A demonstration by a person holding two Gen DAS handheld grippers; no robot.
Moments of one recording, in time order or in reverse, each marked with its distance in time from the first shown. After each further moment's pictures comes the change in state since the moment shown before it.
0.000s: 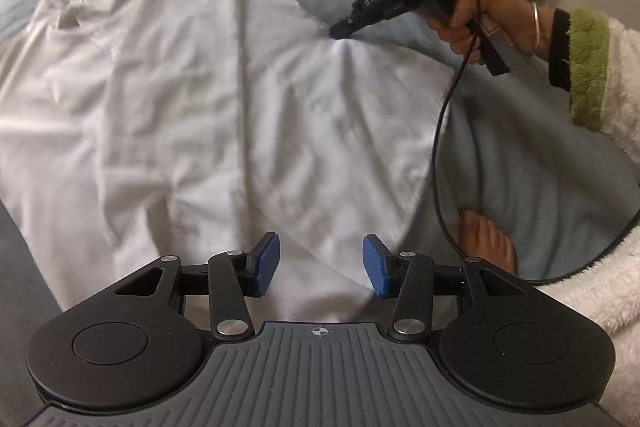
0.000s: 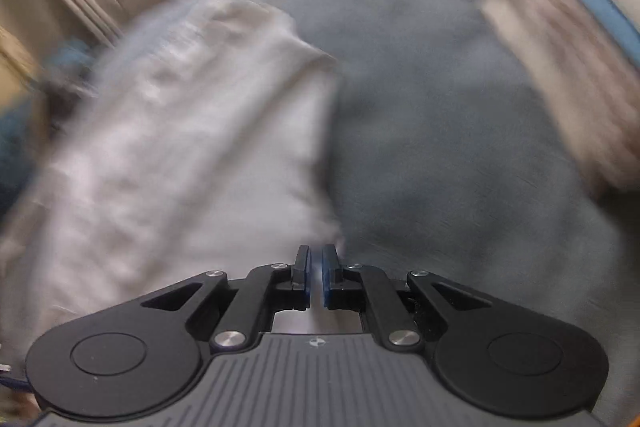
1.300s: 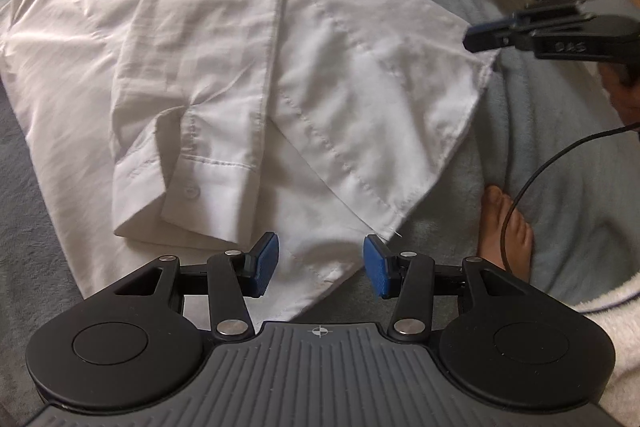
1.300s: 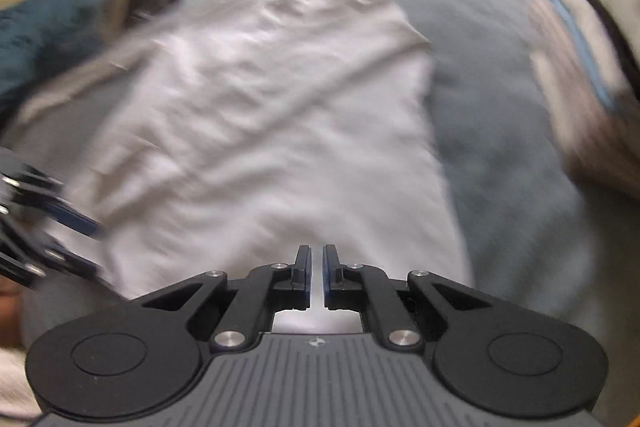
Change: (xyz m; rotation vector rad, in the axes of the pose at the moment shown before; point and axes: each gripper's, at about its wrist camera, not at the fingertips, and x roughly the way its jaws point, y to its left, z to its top) left arm 0.009 0.000 -0.020 -0.153 0.126 0.109; right arm -0.106 0.093 -0.098 -0.400 0.024 0.028
